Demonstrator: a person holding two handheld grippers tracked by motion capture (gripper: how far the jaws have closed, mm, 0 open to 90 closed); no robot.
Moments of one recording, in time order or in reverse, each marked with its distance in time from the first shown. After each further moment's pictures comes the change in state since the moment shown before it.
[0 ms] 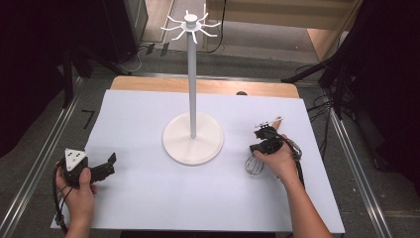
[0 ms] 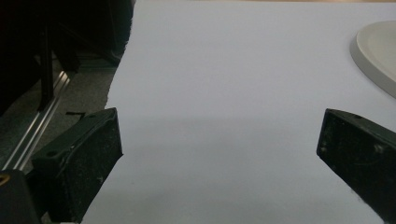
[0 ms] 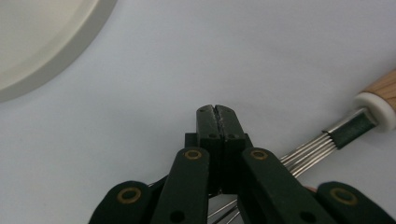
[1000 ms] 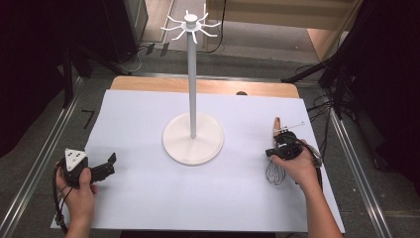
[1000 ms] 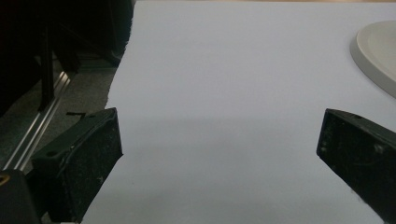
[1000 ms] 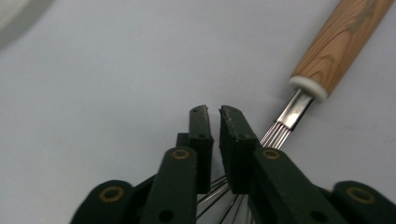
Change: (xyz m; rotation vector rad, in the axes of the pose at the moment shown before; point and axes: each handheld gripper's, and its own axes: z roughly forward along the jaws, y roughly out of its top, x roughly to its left) left arm 0.000 0.000 0.000 0.000 0.002 0.002; right arm -0.038 -0.028 -0.027 -0.014 -0.012 0.025
